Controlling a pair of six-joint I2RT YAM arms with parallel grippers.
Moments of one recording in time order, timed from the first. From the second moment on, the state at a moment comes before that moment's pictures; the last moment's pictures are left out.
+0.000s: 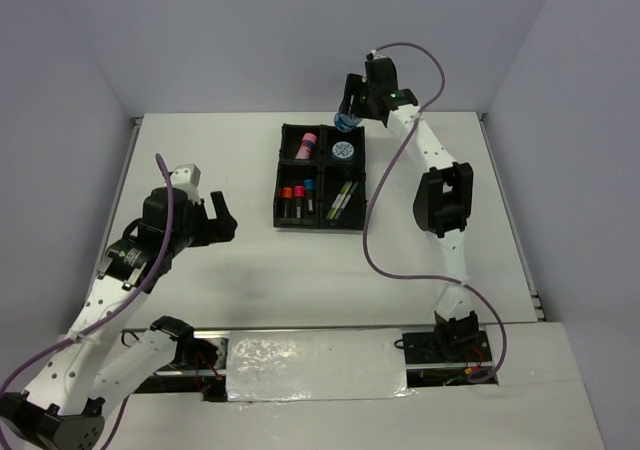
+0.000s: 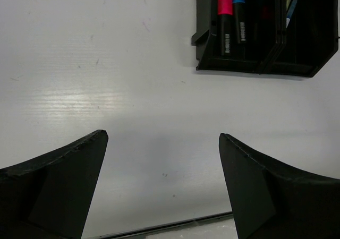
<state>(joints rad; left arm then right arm) -0.33 0.78 0.89 -0.73 -0.10 -0.42 0.28 2.33 2.30 -0.55 -0.02 0.37</state>
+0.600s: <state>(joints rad) -0.33 0.78 0.89 -0.72 -0.07 -0.40 0.33 2.44 2.32 -0.59 0.03 0.30</state>
